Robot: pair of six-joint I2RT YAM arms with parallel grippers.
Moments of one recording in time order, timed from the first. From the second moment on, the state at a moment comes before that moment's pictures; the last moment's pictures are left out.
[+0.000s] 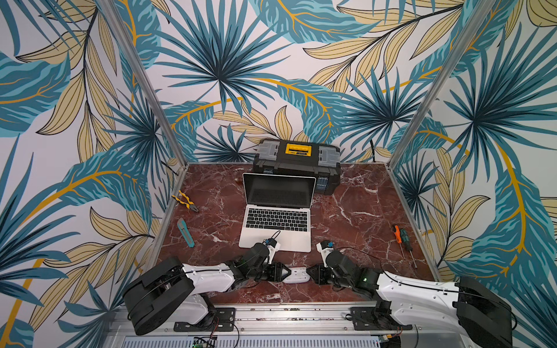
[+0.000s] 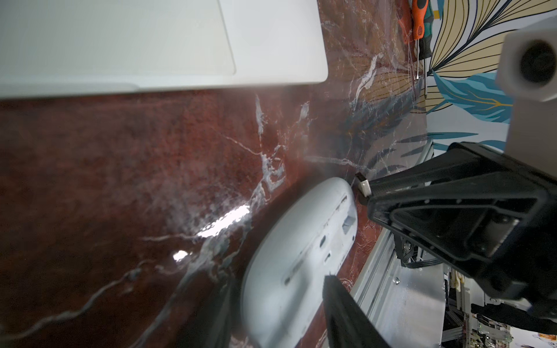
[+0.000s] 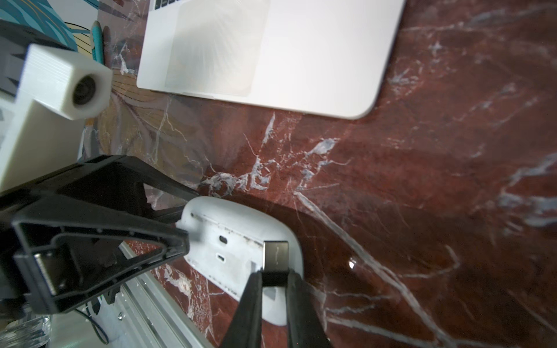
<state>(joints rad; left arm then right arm) -0.86 1.34 0.31 0.30 0.37 -0.84 1.11 1.07 0.31 0.00 -0.01 0.90</state>
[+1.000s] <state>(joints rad) -0.86 1.09 0.29 0.03 0.26 -0.83 1.10 1.33 0.80 -0.43 -0.04 -0.32</state>
